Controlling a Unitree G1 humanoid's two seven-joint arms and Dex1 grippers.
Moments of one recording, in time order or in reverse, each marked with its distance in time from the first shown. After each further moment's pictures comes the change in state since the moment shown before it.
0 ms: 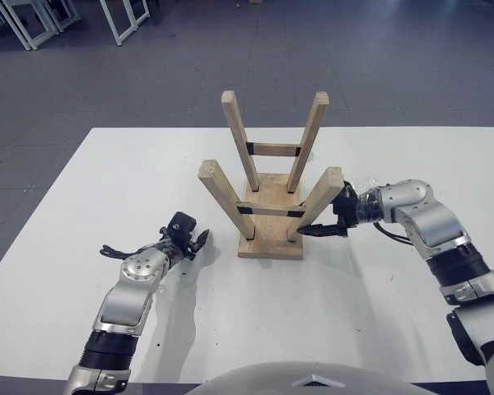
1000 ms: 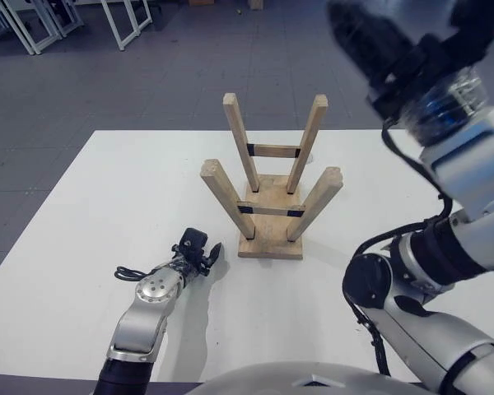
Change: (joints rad) left arm 0.126 -0.117 -0.017 -0.166 0.010 0.080 0.067; right arm -0.225 0.722 -0.870 -0.902 0.486 1.197 -1.073
